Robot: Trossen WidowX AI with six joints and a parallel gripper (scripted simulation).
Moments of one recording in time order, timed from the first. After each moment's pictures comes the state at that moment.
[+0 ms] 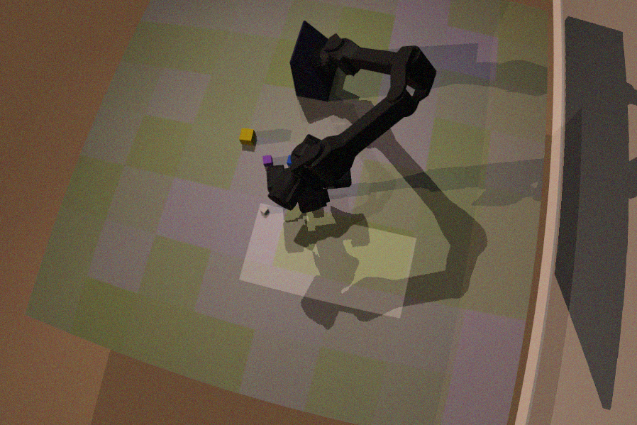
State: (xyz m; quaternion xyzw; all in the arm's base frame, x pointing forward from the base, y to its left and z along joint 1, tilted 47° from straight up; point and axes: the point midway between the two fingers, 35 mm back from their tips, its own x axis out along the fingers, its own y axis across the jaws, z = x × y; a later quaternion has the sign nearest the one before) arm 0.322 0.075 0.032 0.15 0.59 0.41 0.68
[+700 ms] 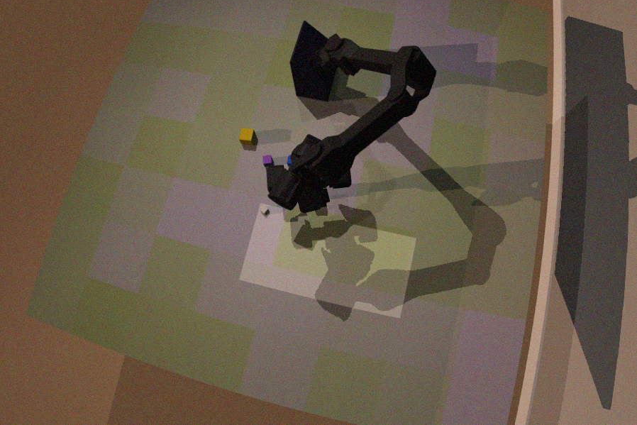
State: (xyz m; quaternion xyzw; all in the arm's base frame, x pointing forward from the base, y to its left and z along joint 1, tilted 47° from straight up) arm 0.322 0.075 0.031 0.15 0.59 0.41 0.68
